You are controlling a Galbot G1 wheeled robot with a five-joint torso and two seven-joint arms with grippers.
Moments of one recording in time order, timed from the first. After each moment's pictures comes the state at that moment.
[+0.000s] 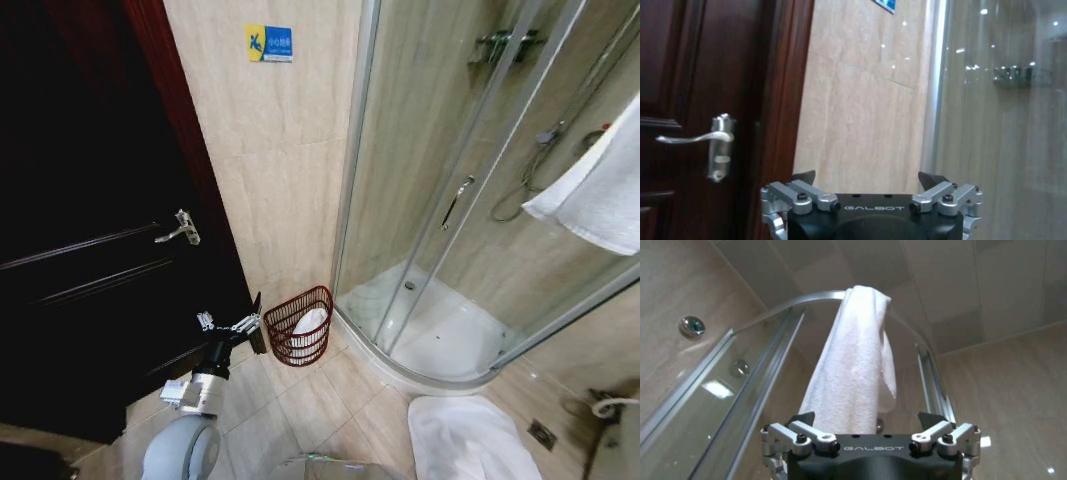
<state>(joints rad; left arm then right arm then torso) 1.75 -1.49 -0.59 -2.34 -0.20 -0.09 0.07 -1.66 1.21 1.45 2.39 0.62 0.39 0.12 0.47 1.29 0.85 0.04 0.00</state>
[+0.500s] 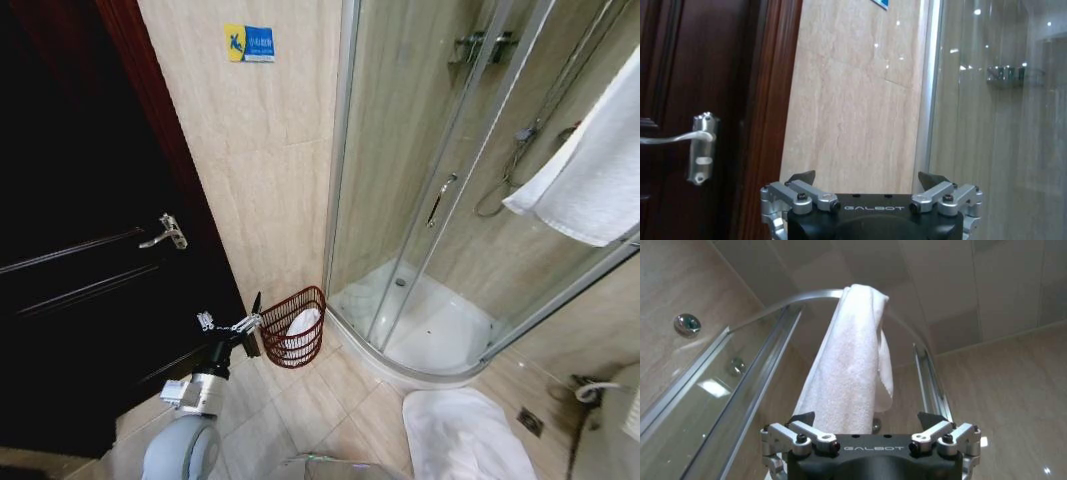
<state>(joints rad) 1.75 -1.49 -0.59 -2.34 -0.20 -0.09 0.07 -1.66 1.21 1.46 2.39 0.64 0.39 0.11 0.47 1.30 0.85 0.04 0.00</state>
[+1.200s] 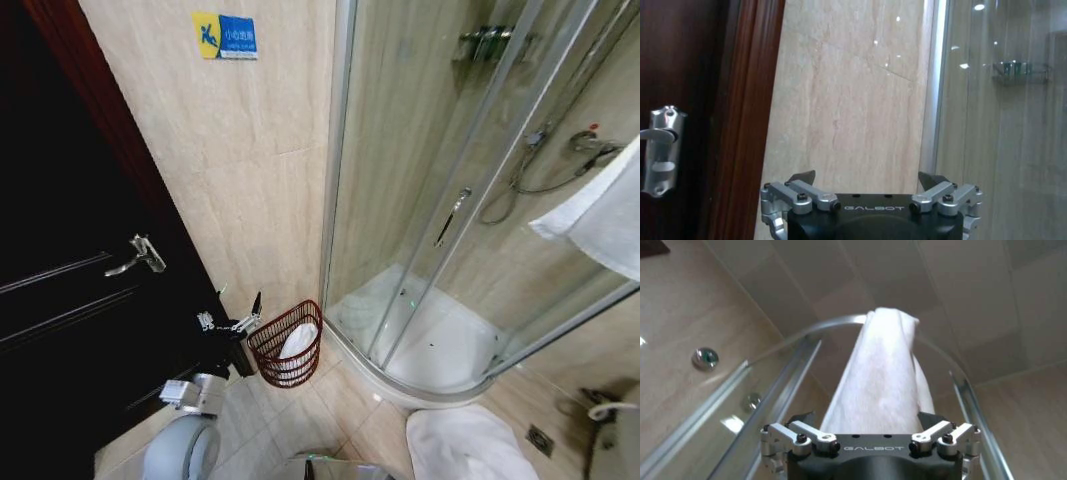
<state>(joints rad) 1.75 -1.49 -0.59 -2.34 -0.20 -0.09 0.07 -1.49 0.89 1.60 2.32 0.84 0.27 0.07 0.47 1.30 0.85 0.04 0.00</state>
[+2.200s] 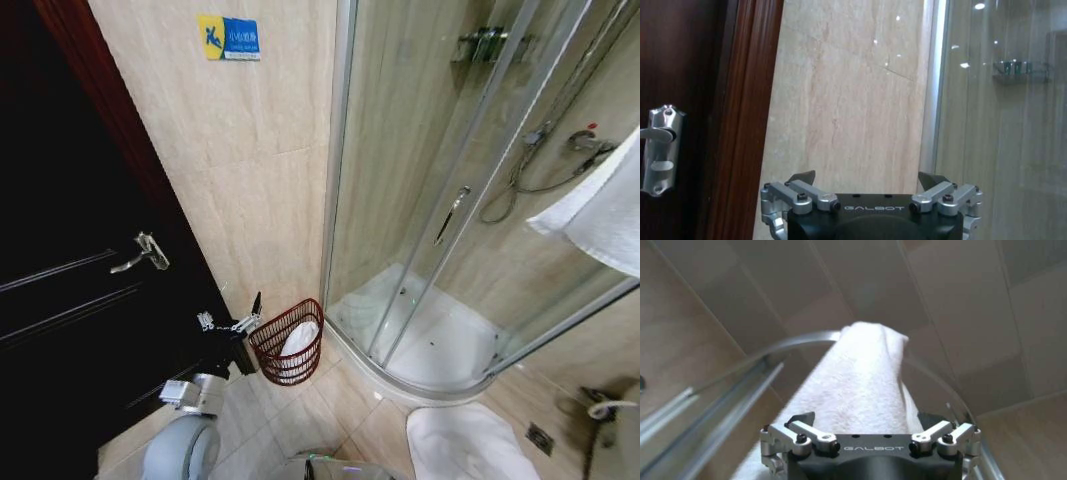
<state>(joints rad) 1.75 -1.49 -0.59 -2.34 -0.20 -0.09 0.07 -0.66 0.49 1.14 1.89 0.79 0.05 0.12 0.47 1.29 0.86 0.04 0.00</state>
